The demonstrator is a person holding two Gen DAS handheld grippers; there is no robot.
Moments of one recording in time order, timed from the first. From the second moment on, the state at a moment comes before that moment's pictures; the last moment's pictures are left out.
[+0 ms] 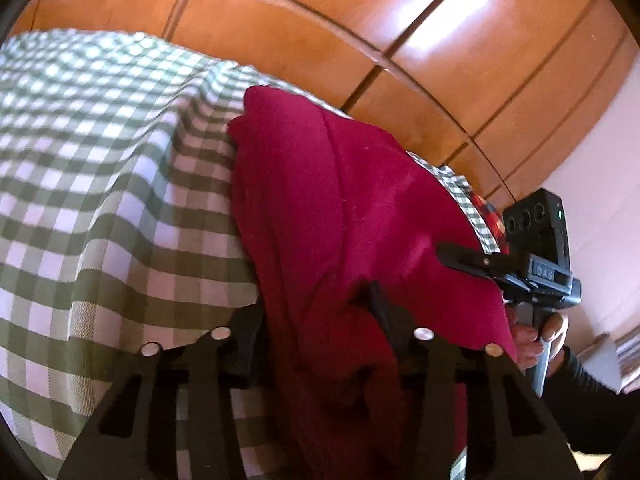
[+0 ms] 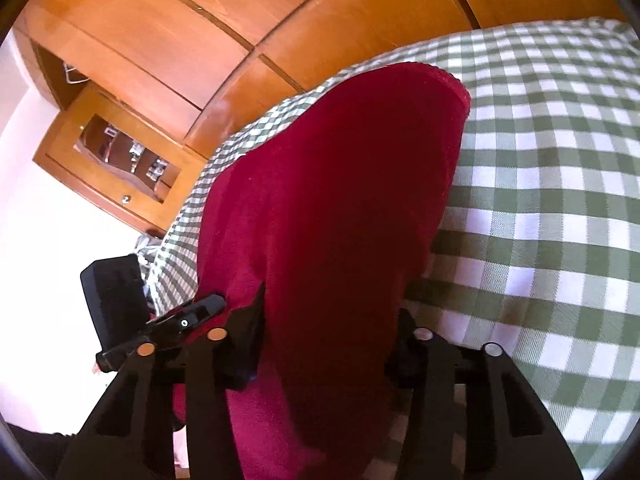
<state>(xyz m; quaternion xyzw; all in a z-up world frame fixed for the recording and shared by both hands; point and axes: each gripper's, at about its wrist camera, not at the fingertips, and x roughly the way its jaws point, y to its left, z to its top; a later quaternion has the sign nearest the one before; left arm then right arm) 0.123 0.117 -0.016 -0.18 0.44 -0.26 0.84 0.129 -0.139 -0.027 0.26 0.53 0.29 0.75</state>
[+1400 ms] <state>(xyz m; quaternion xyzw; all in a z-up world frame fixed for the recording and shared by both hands) 0.171 -0.223 0.041 0.07 0.42 -0.36 0.83 0.013 -0.409 0.025 0.18 0.43 -0.12 0.88</state>
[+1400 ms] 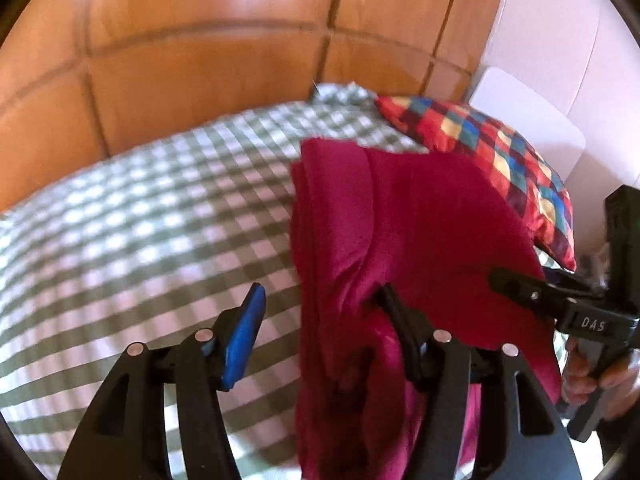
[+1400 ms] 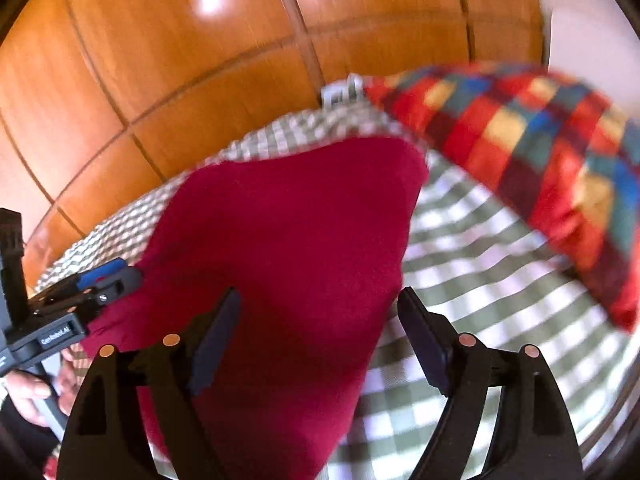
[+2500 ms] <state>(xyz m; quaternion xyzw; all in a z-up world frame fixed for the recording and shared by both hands) 0.073 -0.171 0.083 0.06 0.34 -0.23 0.91 -0.058 -0.309 0.049 0.12 0.39 -0.29 0.86</state>
